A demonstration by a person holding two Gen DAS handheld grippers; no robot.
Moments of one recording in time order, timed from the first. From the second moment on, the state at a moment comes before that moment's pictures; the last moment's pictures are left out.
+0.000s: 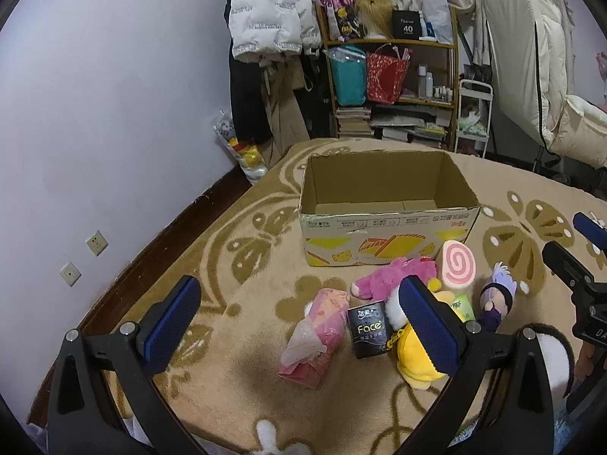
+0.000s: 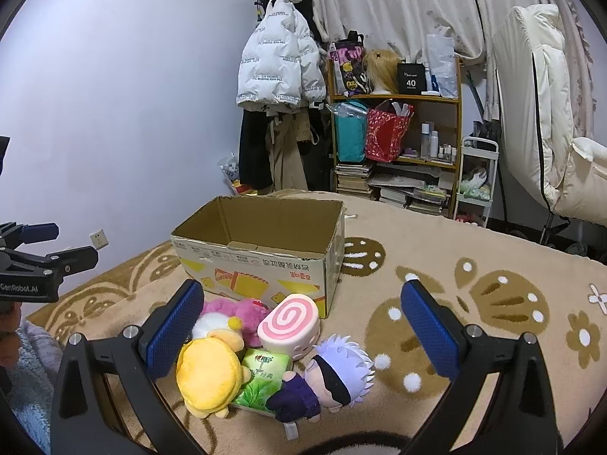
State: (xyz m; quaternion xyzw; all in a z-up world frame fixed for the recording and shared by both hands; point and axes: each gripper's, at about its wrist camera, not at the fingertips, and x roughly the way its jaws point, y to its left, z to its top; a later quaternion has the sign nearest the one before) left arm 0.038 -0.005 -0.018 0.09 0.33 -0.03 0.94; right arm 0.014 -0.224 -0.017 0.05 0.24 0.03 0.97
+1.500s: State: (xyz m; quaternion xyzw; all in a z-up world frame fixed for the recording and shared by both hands) left arm 0.156 0.006 -0.153 0.05 0.56 -0.01 0.83; right arm 0.092 -0.263 -0.109 0.15 0.42 0.01 0.90
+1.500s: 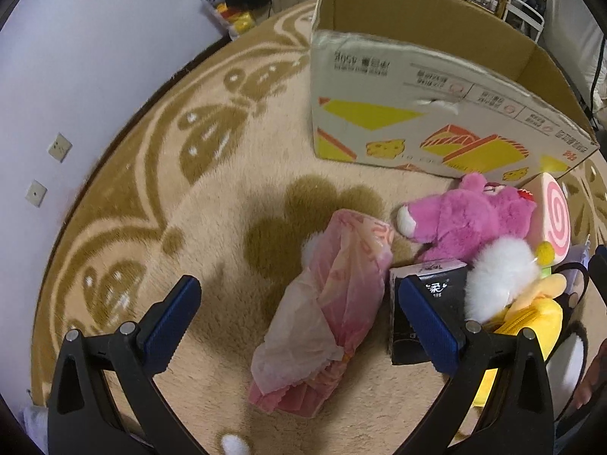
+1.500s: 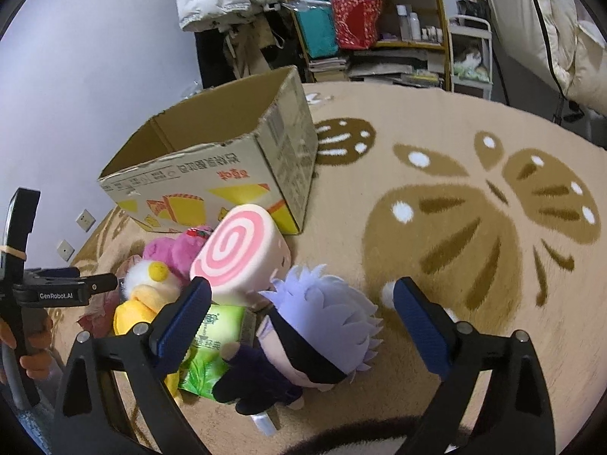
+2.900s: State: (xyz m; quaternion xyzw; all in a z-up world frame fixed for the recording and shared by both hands) left arm 0.163 0.013 -0.190 0.02 0.59 0.01 0.81; right arm 0.108 -0.260 -0.141 0.16 0.49 0.01 0.86
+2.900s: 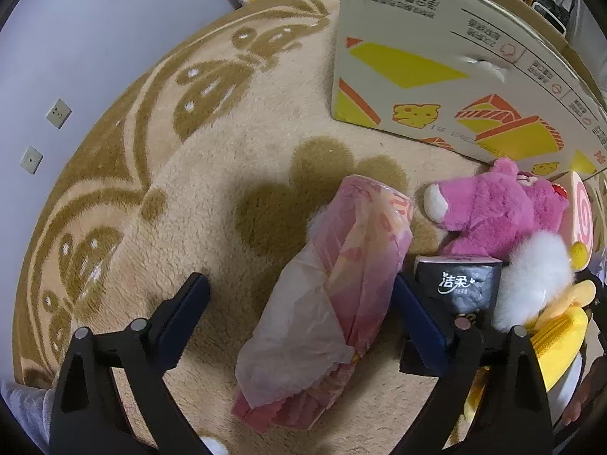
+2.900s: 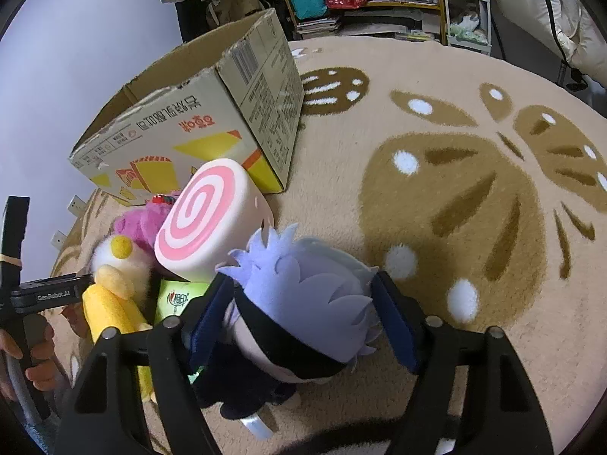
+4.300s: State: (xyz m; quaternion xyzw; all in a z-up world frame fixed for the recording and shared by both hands) left arm 0.146 0.018 -0.157 0.03 0.54 0.03 0.84; right arm 0.087 -0.249 -0.106 0.13 0.42 0.03 0.90
